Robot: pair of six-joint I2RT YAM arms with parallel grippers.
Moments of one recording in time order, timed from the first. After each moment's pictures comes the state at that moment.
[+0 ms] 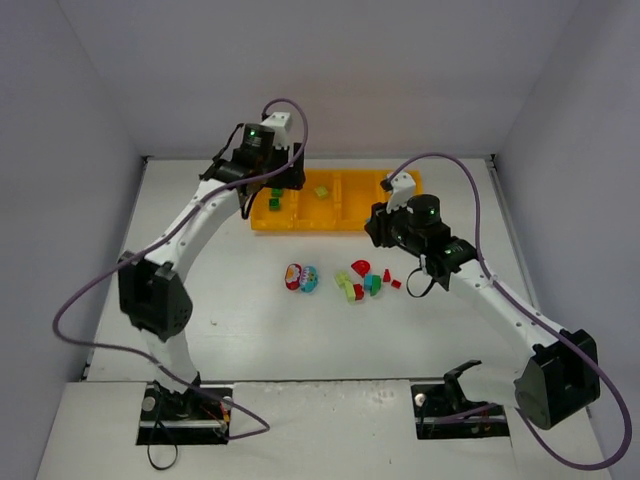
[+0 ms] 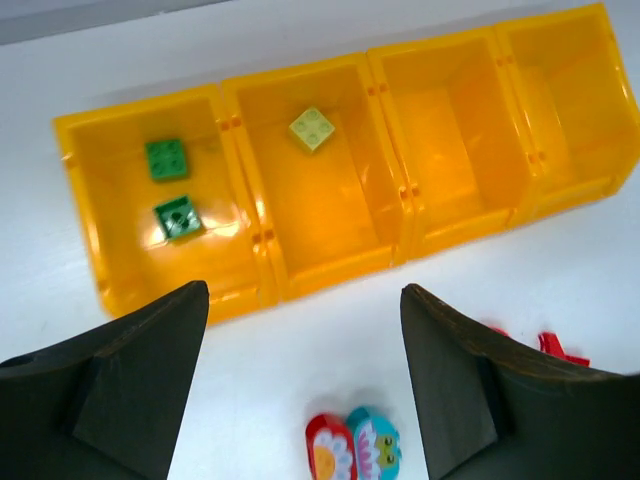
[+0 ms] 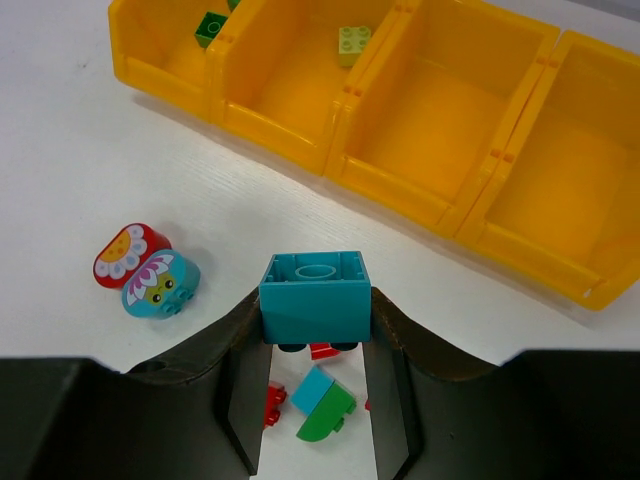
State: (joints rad) left arm -0.43 1.90 1.86 -0.55 0.04 -0.22; right arm 0.44 1.21 0.89 -0.11 -0.10 0.06
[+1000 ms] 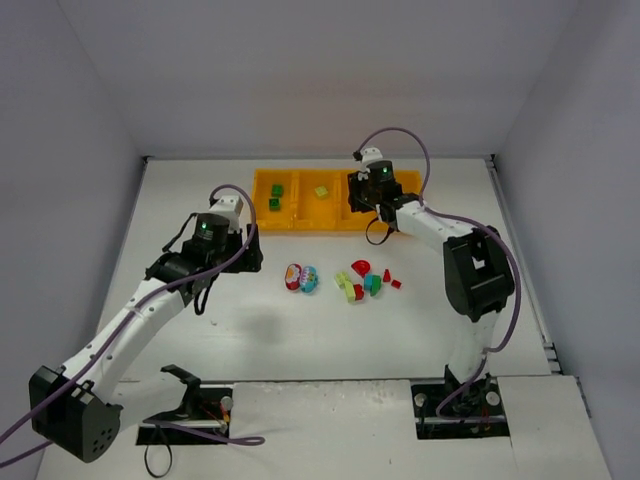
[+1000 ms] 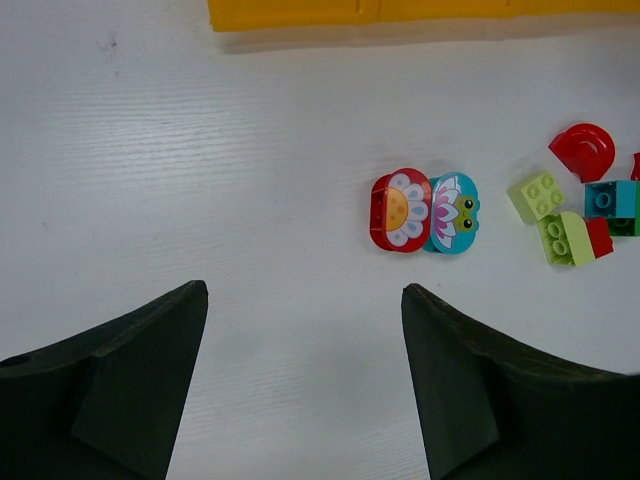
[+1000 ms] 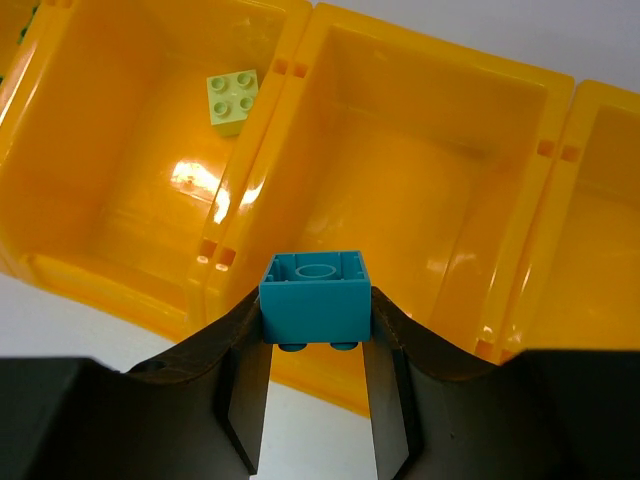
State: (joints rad) left arm -0.43 1.08 0.94 -0.55 -0.09 -0.34; right arm 0.38 1.92 1.34 0.00 -0.01 0.09
